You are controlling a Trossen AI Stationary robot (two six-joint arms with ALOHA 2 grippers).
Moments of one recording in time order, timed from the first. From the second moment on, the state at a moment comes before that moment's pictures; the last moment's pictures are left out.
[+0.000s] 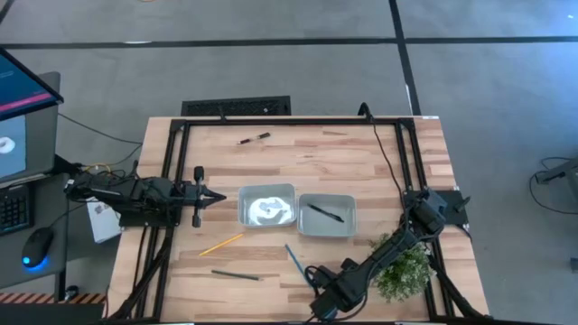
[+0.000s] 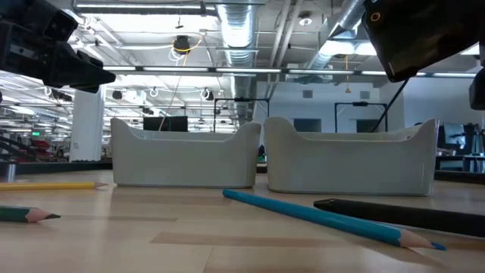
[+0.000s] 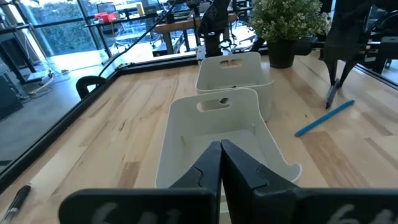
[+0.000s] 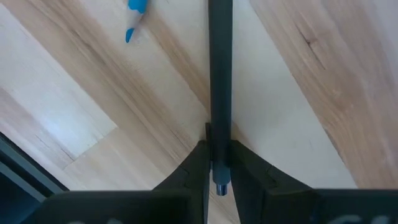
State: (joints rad) left arm -0.17 0.09 0.08 -0.17 -0.21 0.09; right arm 0.71 2.22 1.66 -1.00 -0.03 1.28
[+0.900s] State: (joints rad) left arm -0.17 0.12 0.08 -0.17 -0.19 0.07; right arm 0.55 2.00 1.66 -1.31 0.13 1.12
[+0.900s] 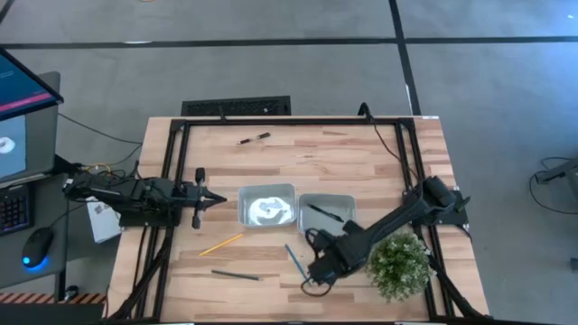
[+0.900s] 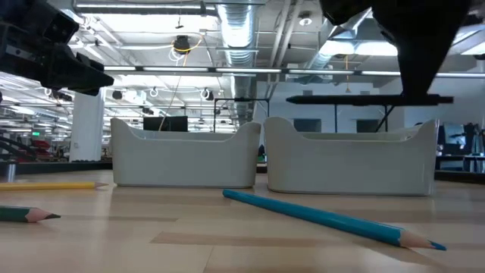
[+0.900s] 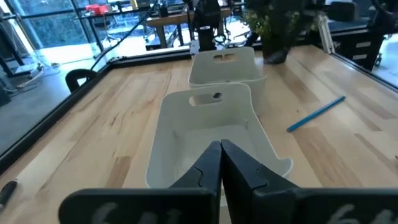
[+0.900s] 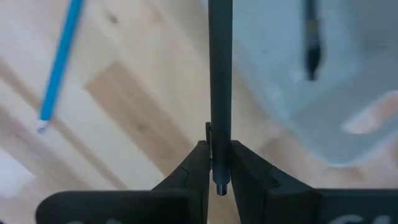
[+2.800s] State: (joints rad) left arm -0.17 0.13 0.08 -0.17 -0.19 0.06; right arm 0.31 1.99 1.43 -1.21 0.11 0.70
